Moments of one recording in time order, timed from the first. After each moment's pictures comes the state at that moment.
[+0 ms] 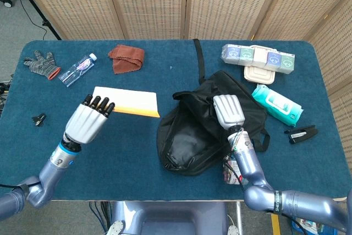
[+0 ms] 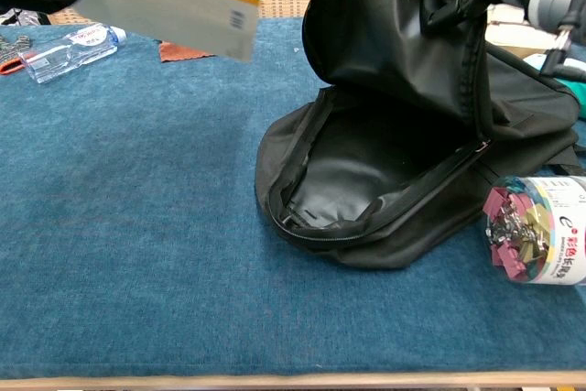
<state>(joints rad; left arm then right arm) -0.63 -1.49 -0.13 -1.26 1.77 1.53 0.55 0.77 -1.47 0.37 -1.74 -0.82 1.15 -0.57</state>
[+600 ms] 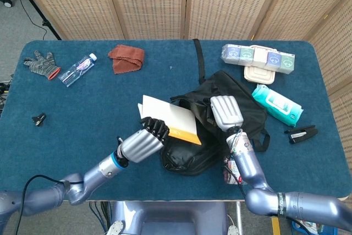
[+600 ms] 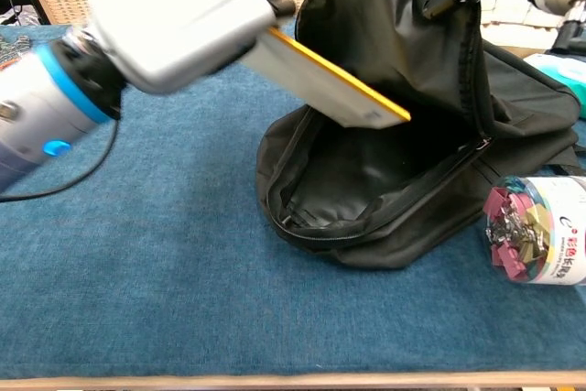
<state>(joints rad) -0.78 -1.76 -0.13 -1.18 1.93 1.37 0.92 0.81 -1.41 0.37 -1.86 -0.74 1.16 -0.59</state>
